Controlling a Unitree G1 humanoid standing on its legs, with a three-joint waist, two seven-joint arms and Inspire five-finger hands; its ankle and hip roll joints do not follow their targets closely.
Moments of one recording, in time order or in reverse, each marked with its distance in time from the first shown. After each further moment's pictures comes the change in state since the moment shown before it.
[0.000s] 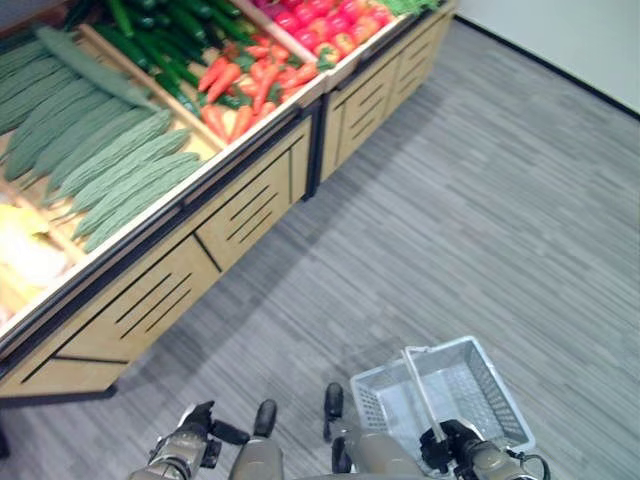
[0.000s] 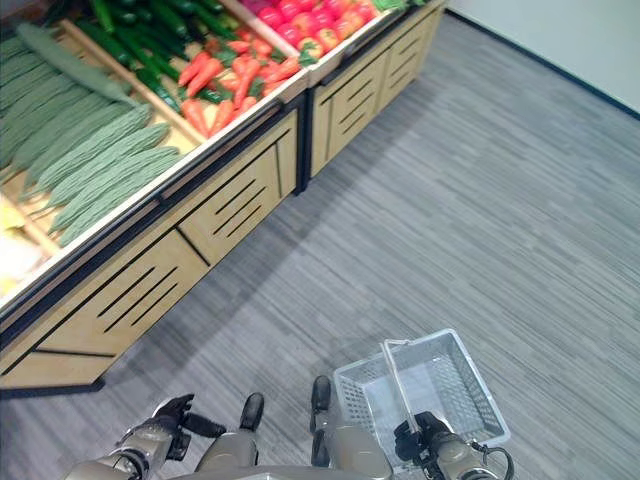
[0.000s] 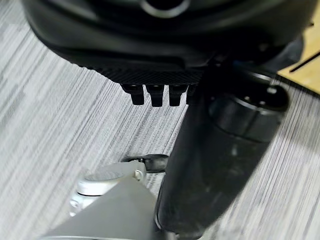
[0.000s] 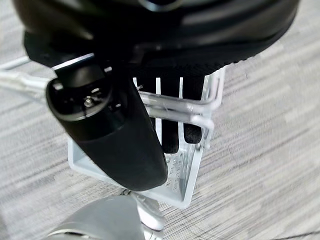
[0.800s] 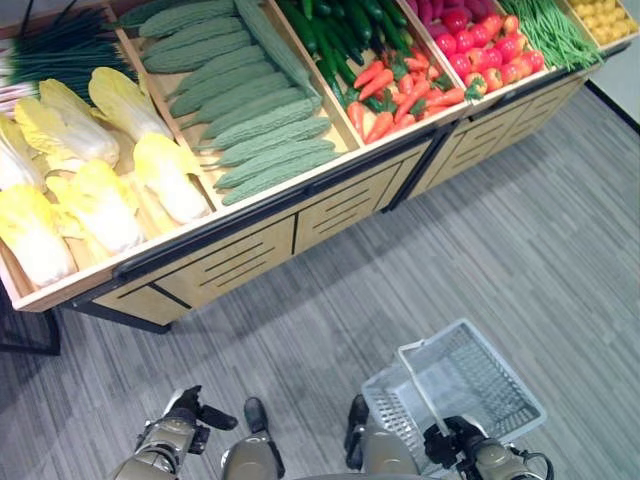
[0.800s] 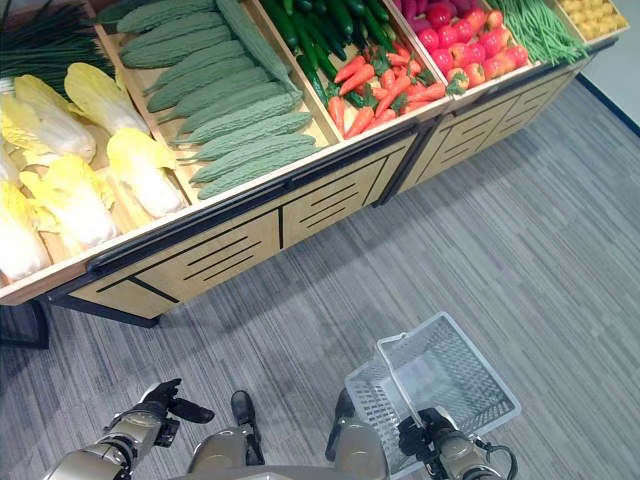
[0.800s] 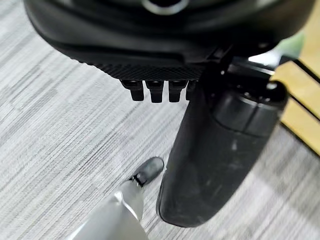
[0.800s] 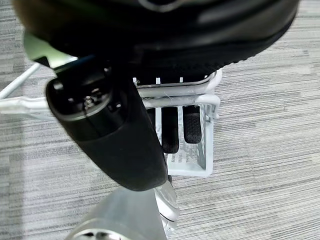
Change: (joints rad) left arm 0.005 0.103 -0.016 -0.018 0.004 0.019 -0.006; right arm -0.004 0.034 -0.028 -0.002 -0.012 0.012 0.001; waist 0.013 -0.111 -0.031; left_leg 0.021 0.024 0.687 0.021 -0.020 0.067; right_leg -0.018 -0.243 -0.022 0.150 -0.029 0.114
